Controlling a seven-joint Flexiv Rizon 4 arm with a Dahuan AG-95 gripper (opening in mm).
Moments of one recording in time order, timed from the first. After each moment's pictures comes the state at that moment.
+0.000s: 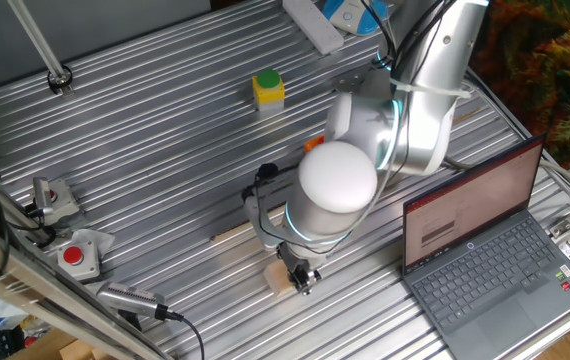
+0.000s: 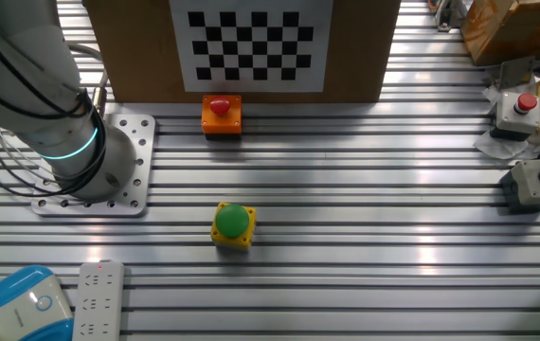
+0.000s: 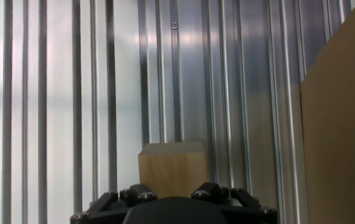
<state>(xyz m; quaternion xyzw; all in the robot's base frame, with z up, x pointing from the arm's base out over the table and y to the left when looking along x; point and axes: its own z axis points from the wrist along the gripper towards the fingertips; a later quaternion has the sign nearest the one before) 0.481 0.327 0.081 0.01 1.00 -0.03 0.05</state>
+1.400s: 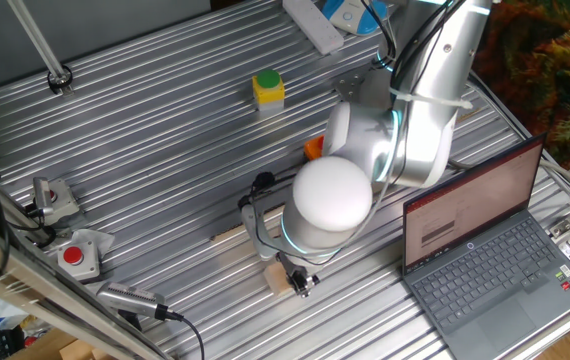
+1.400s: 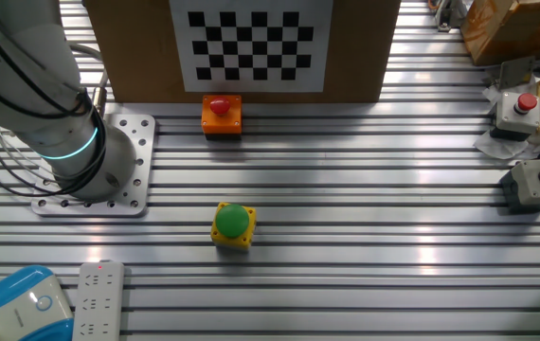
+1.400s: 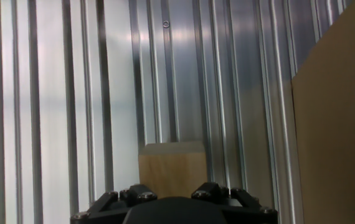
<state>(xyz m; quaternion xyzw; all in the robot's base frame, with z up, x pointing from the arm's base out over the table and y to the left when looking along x) 0.483 0.329 0.081 0.01 1.00 -0.04 0.03</state>
